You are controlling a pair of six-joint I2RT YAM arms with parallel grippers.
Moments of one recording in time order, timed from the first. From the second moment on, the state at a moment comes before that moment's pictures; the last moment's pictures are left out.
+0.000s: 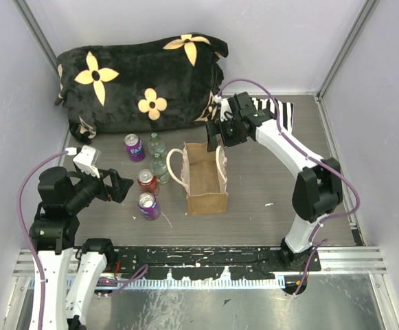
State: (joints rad) left arm -0.02 0.49 0.88 -0.77 0.46 -0.01; right arm 0.44 1.79 1.53 -0.71 -0.28 0.09
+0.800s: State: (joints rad) left arm -0.23 1.18 0.90 -0.15 0.22 0.00; right arm 0.44 1.43 1.46 -0.76 -0.10 0.18
